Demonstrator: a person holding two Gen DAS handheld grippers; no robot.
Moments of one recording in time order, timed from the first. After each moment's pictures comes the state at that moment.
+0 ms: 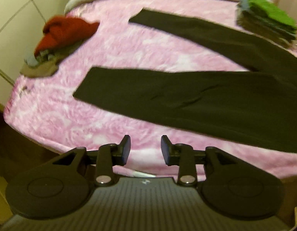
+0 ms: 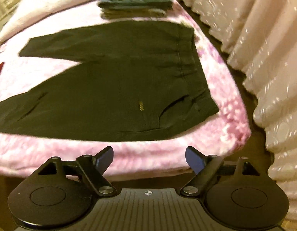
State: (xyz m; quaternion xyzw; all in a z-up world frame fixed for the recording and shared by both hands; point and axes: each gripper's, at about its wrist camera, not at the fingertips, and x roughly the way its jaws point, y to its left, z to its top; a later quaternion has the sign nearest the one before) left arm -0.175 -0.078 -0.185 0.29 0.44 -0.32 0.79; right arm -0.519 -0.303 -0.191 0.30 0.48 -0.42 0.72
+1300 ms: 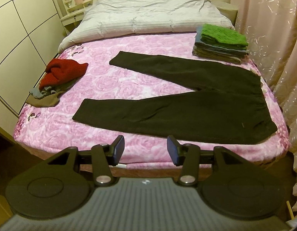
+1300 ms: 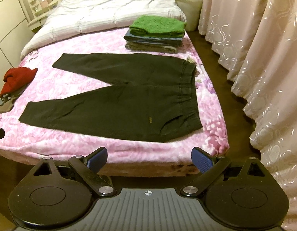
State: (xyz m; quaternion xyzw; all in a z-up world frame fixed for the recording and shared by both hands) left arm -0.321 -0.040 -0.061 0.27 0.37 -0.38 0.80; right arm -0.567 -0.238 -0.060 0.26 0.44 -0.38 0.77
